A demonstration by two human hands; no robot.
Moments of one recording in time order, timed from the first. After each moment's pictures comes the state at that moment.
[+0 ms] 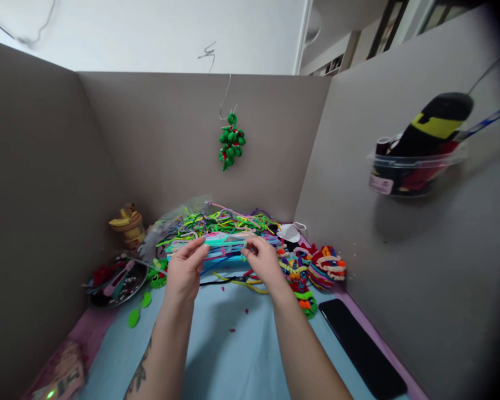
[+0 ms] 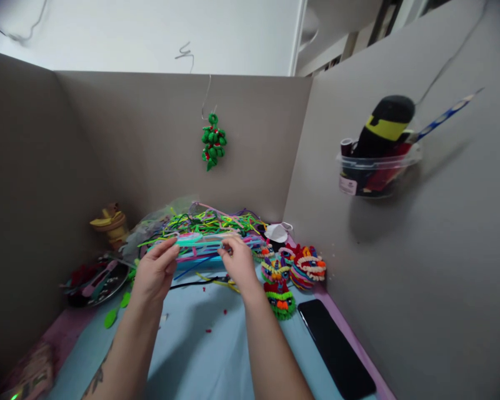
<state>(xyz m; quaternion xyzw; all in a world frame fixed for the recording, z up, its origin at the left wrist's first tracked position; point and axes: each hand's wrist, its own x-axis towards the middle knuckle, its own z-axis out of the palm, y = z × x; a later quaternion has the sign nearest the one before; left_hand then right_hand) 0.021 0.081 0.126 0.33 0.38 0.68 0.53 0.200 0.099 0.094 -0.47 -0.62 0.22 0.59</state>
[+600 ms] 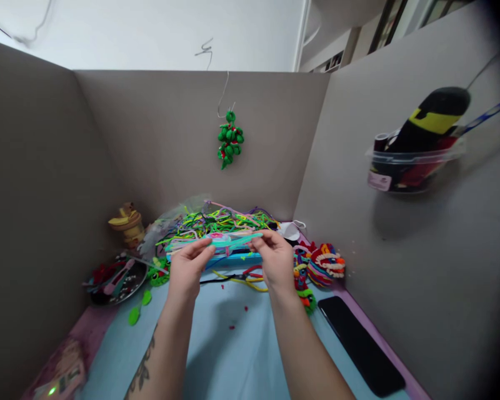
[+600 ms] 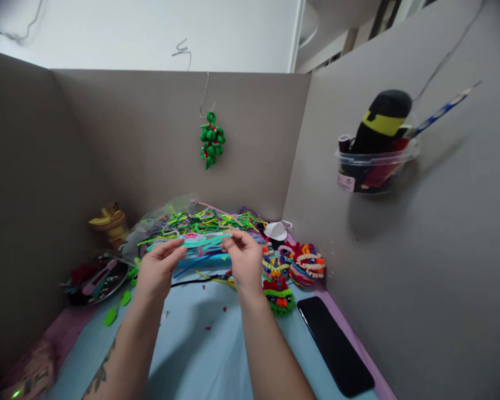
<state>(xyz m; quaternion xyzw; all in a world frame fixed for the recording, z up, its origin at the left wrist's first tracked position) 0.024 0.079 0.121 0.42 0.43 0.64 0.47 0.192 0.071 0.123 -0.36 -0.38 0.38 0.76</state>
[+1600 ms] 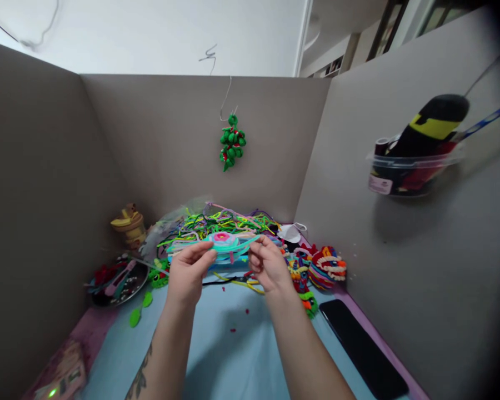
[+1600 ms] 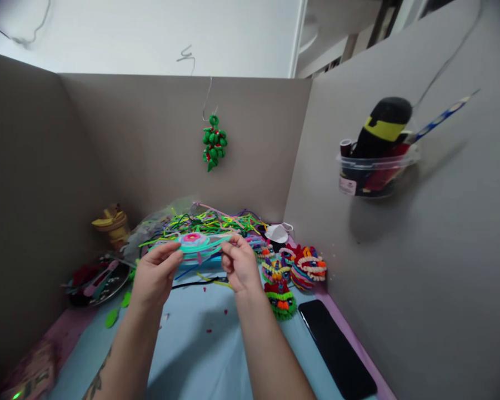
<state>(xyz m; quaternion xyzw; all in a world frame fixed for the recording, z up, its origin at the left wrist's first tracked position) 0.025 0.066 0.128 0.42 0.36 0.67 0.49 0.188 0.075 0.123 -0.28 -0.26 0.64 0.67</state>
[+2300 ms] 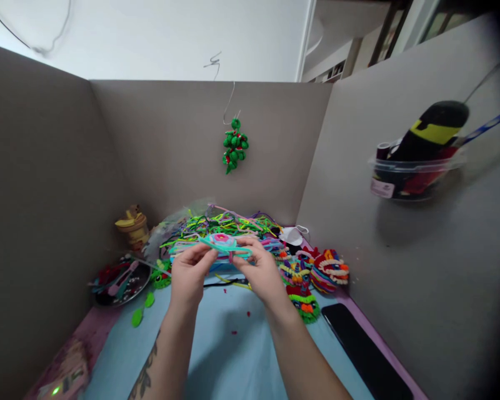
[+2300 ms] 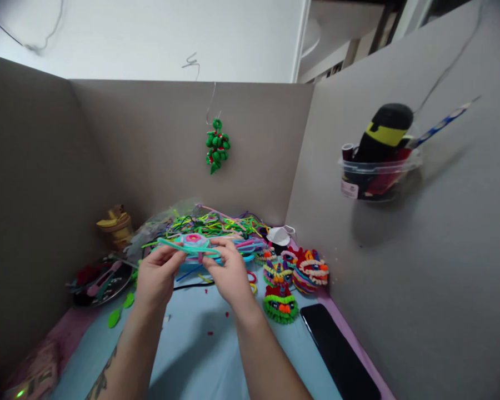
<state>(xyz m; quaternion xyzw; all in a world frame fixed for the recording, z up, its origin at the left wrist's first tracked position) 0.024 0.069 0.123 0.46 0.37 0.69 0.42 0.173 0.058 0.127 -0.41 -0.59 0.34 0.60</state>
